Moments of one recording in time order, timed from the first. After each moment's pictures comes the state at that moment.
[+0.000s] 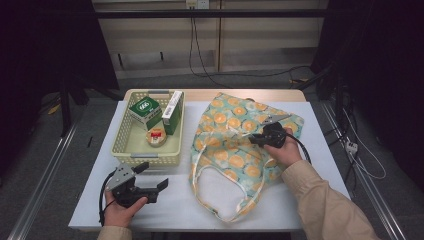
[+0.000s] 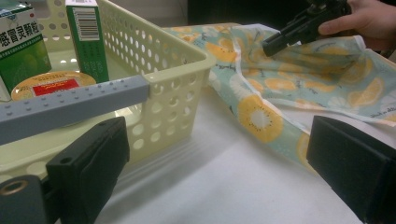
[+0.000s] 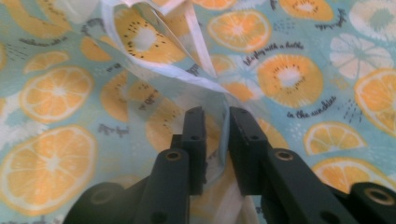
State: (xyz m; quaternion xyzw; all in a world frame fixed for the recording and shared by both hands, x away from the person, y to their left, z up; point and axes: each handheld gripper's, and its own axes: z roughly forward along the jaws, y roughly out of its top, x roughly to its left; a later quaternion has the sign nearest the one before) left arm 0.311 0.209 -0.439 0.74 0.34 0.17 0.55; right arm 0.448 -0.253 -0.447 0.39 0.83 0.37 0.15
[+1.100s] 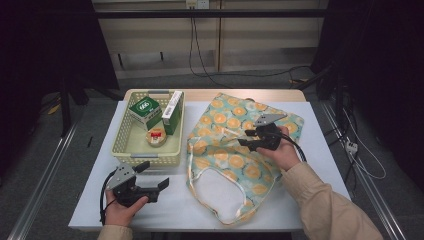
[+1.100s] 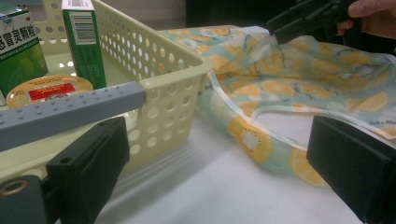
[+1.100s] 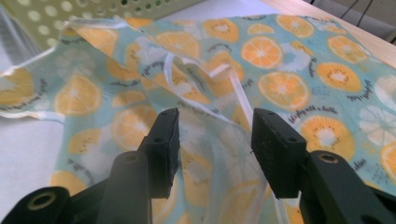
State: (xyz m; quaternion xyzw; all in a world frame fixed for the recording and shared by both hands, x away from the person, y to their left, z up) left arm 0.312 0.207 -0.438 0.74 0.34 0.17 0.56; right arm 0.421 -0.220 -0.408 0.33 0.83 0.41 0.16
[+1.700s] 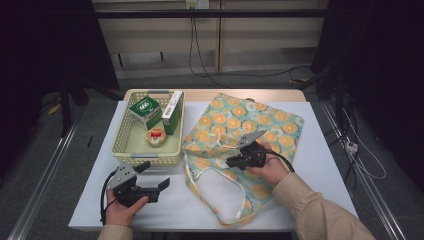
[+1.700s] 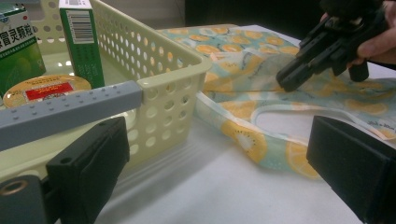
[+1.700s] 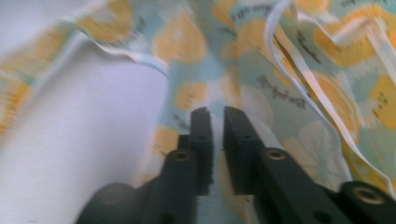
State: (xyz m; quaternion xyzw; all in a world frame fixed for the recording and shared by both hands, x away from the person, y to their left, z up) left arm 0.313 0.206 -0.438 0.74 0.34 0.16 0.56; right arm 0.395 -0.180 -0.444 0.26 0.89 0.38 0.06
